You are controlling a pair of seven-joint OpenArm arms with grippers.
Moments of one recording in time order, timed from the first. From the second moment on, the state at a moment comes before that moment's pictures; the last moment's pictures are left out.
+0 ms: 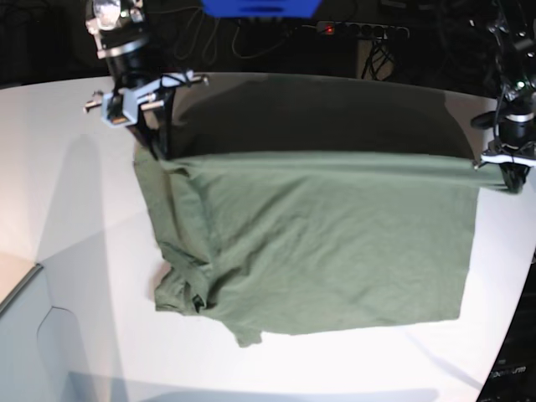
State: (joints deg) left arm 20.0 -11.9 -29.2 96.4 -24.0 -0.4 15.8; right arm -36.8 -2.6 7.0 101.2 -1.3 18.0 12.7
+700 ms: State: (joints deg) left arm 21.7 -11.7 -29.3 86.5 -24.0 -0.3 15.3; right arm -44.3 5.5 6.0 95.5 -1.4 17.8 17.0
